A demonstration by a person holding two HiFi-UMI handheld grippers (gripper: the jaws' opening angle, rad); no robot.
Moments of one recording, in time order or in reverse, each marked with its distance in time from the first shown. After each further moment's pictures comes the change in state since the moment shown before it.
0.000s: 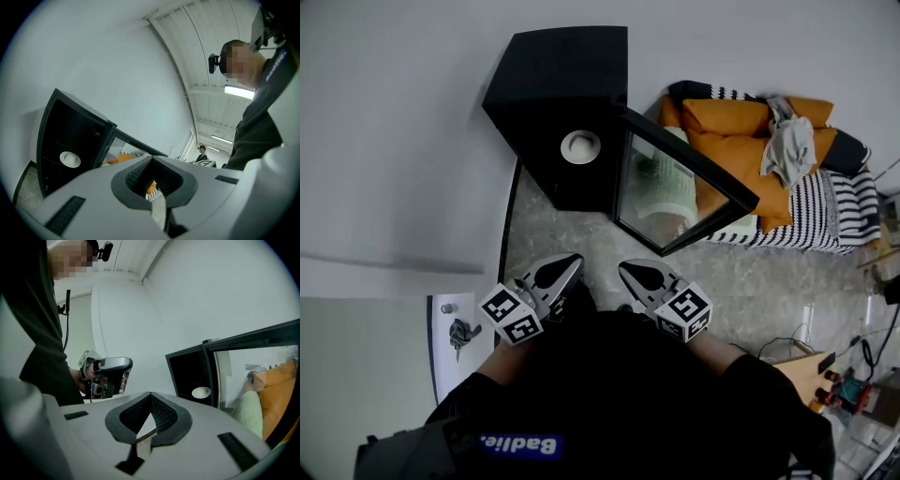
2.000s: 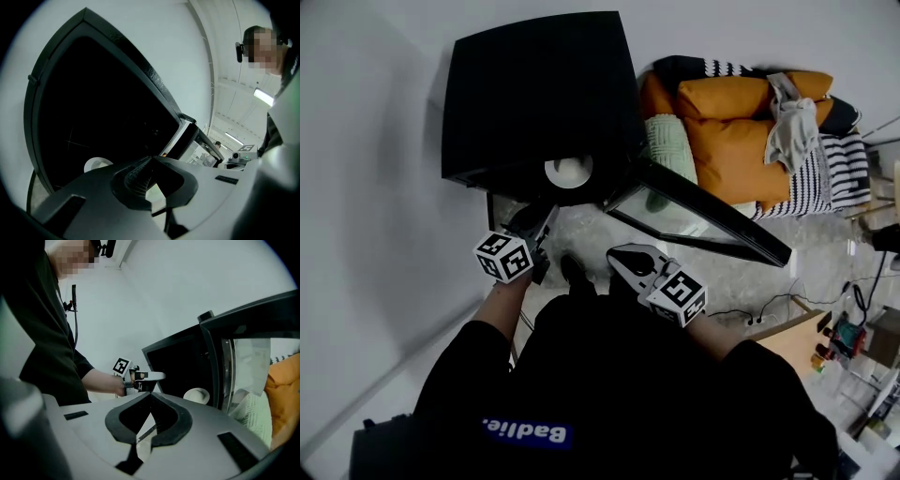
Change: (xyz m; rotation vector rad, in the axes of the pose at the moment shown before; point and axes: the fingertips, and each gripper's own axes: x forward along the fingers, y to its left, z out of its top) left arm 0.118 0.336 0.021 -0.131 0.223 0.071; right arm 0.172 -0.124 0.053 0.127 0.127 -0.088
